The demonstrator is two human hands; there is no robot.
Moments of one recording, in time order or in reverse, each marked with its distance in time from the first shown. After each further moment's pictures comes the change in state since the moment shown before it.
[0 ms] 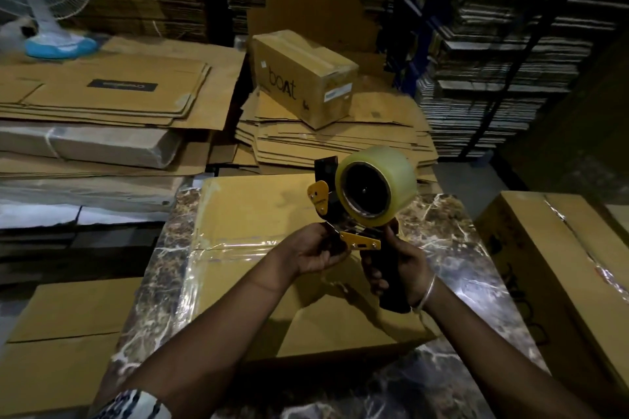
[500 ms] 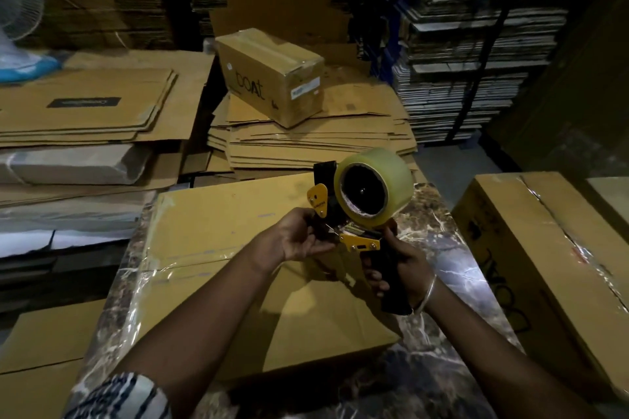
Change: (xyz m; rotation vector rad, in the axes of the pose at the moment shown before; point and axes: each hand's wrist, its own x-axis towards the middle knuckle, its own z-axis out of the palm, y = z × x) left_hand 0.041 0.015 0.065 0.093 0.053 -0.143; right_hand -0.028 -0.008 -0.078 0.155 0.085 -0.058
